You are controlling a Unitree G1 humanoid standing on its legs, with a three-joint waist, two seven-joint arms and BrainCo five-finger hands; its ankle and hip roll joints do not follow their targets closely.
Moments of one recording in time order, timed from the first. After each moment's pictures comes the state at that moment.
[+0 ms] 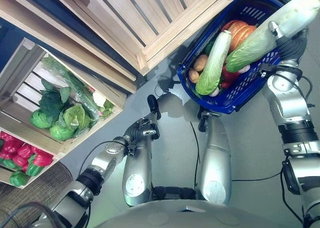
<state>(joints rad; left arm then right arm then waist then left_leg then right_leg) -0.18 0.43 -0.53 0.49 -0.57 0.05 -0.05 -0.61 -0.70 0.10 0.37 0.36 0.07 -0.55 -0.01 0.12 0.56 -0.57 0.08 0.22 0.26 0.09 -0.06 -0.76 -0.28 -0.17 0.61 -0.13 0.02</state>
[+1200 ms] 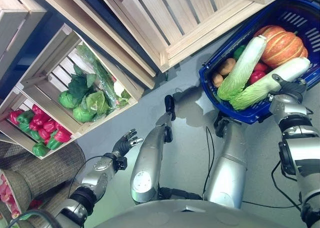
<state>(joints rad) -0.03 0.42 -0.47 0.57 -0.71 -0.05 -0.07 -0.70 -0.68 0.05 1.08 0.45 0.04 -0.65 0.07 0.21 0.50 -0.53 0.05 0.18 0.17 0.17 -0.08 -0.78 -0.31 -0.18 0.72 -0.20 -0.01</state>
